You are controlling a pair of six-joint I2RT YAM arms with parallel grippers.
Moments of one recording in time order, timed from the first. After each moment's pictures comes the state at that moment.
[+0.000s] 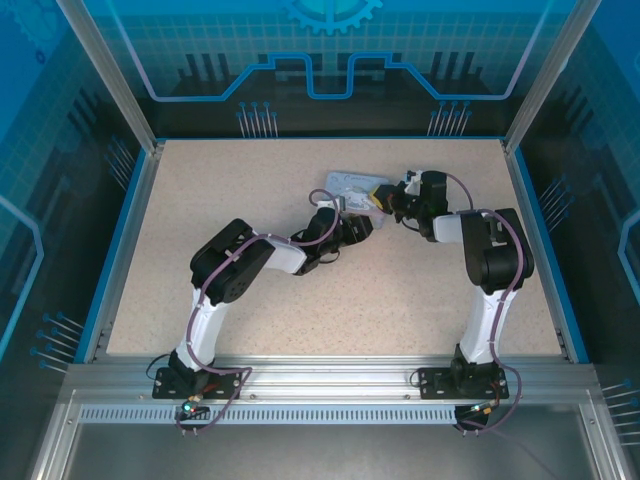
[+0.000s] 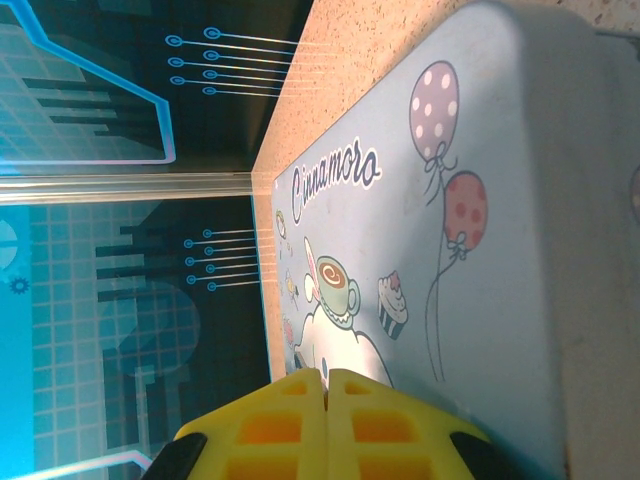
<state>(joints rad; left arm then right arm) -0.67 2.16 1.12 0.63 0.07 -0.91 0.12 2.00 1.02 0.55 -0.72 1.18</state>
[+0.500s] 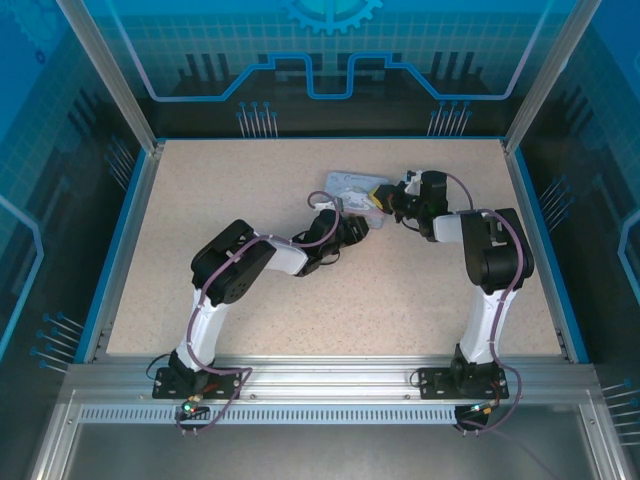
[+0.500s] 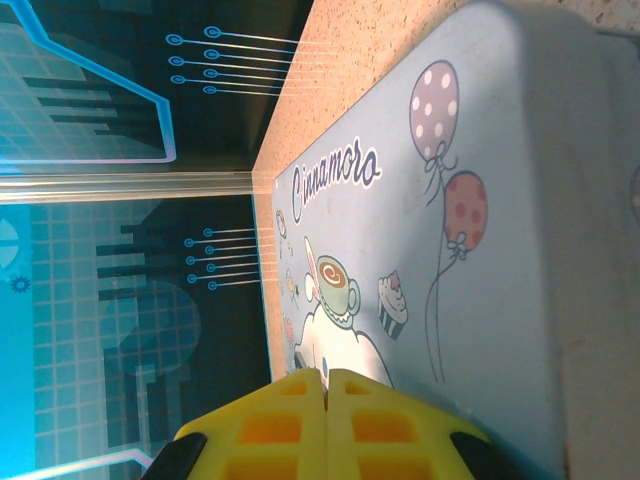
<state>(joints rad) -0.68 2.16 1.12 0.60 -0.02 -0.94 0.12 2.00 1.02 0.55 -0.72 1.18</state>
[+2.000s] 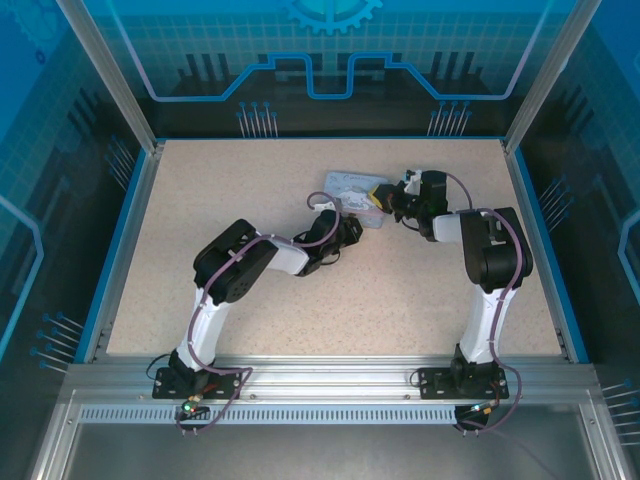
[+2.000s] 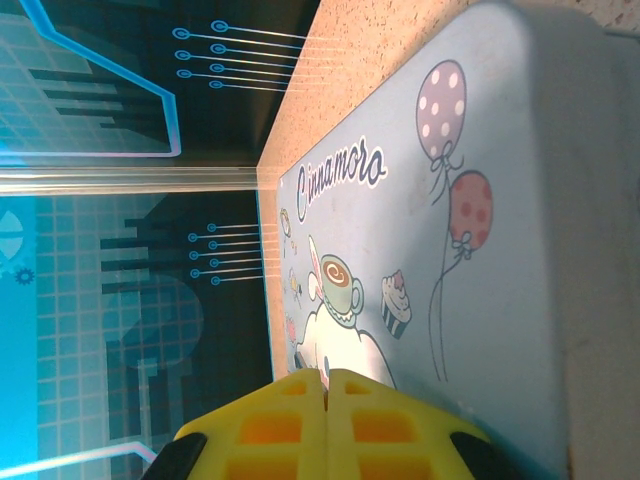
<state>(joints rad) -0.67 2.18 1.13 0.59 -0.03 -0.96 0.12 2.01 1.03 0.57 -0.74 1.18</state>
